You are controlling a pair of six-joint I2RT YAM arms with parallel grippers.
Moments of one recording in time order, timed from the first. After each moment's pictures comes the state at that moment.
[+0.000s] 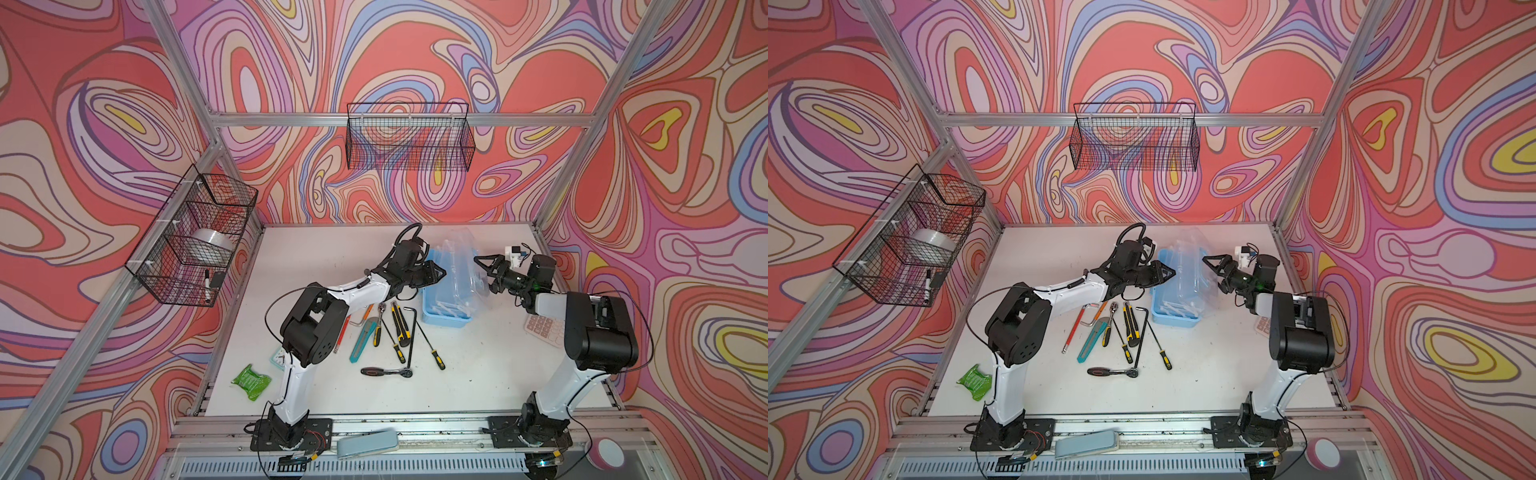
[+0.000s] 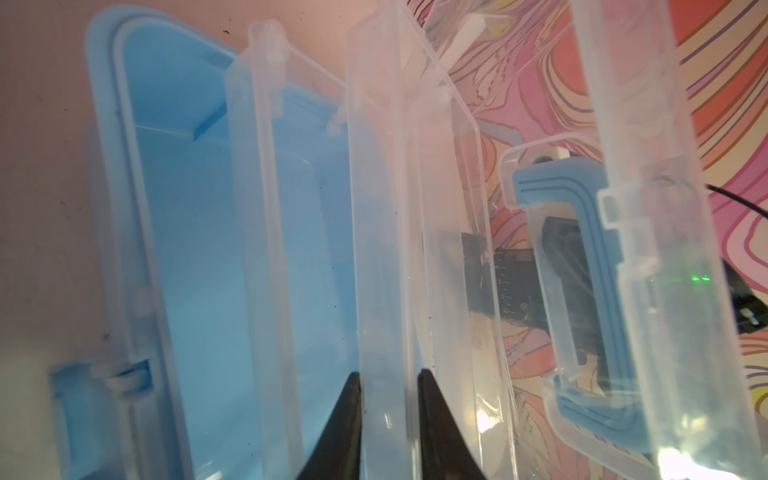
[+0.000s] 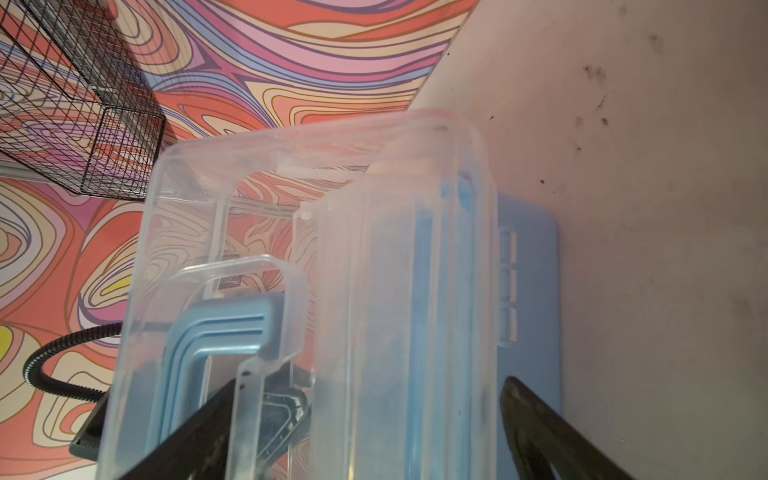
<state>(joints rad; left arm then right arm) -0.67 2.06 1.47 0.09 0.40 -0.85 -0.19 1.79 0.82 0.58 -0.99 0.95</state>
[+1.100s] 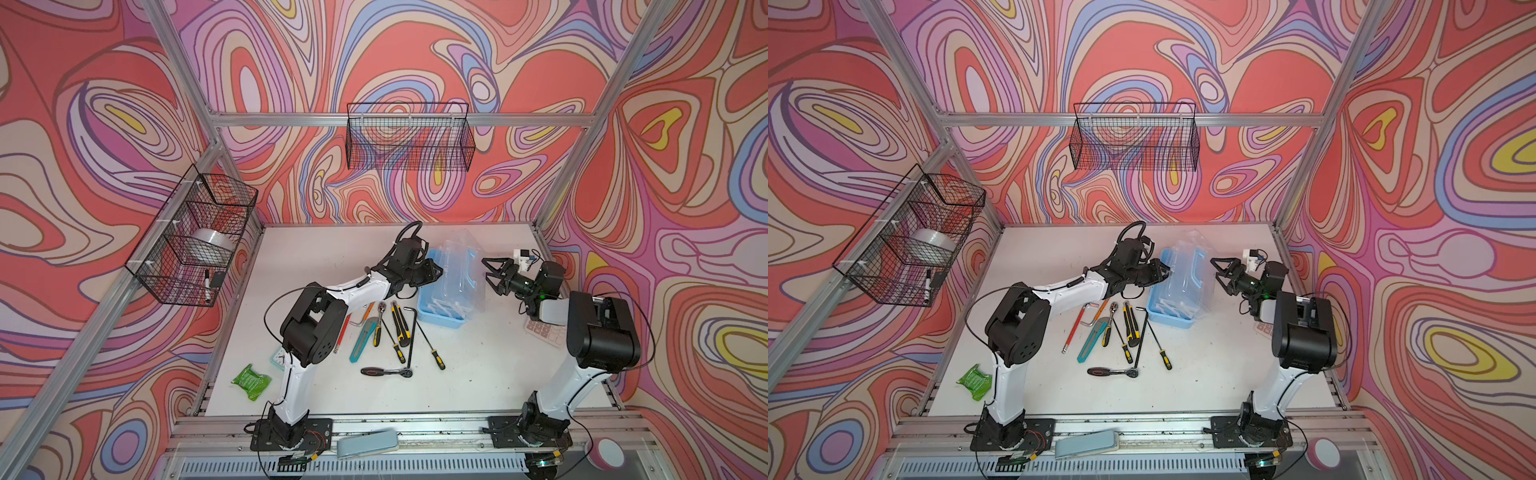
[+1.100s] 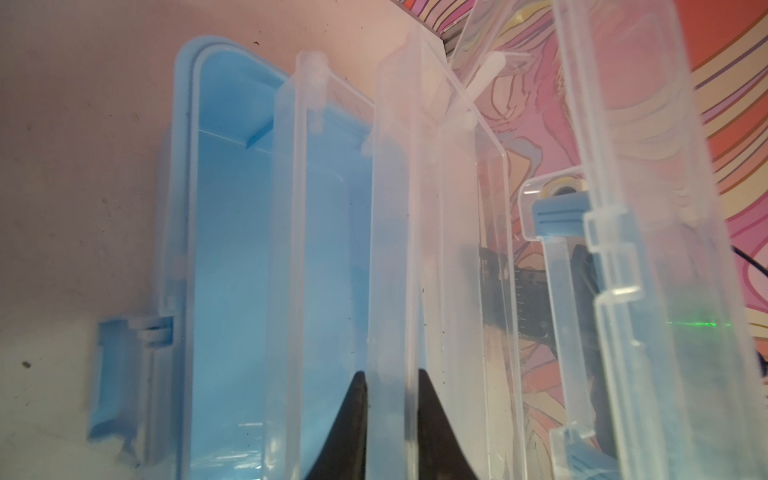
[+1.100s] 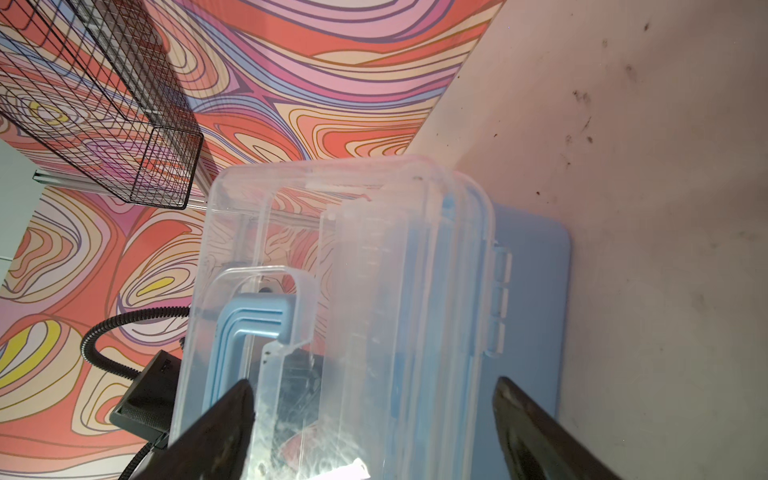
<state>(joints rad) -0.67 2.06 1.50 0.02 0.35 -0.87 -0.25 1.81 0.74 0.80 -1.05 1.06</state>
